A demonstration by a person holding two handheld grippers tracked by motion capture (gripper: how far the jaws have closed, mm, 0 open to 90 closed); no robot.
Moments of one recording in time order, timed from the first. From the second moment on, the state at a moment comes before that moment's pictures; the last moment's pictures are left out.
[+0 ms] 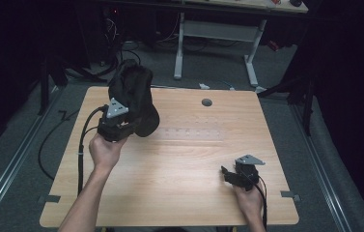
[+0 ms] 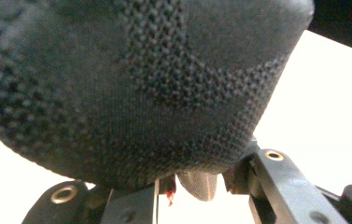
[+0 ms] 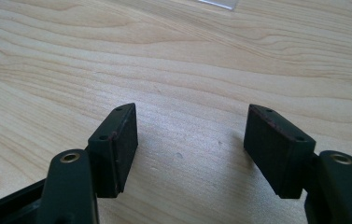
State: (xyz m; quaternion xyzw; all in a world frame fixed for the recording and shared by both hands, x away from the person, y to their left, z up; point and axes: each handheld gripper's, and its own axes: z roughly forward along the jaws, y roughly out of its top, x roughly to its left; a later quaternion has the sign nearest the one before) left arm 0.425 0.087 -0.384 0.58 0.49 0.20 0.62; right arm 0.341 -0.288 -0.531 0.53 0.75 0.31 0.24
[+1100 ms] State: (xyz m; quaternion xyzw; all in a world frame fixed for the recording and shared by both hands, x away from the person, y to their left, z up) left arm 0.435 0.065 -0.412 0.62 0.48 0.23 0.58; right arm 0.341 -0.289 -0.531 0.53 0.75 0.32 0.24
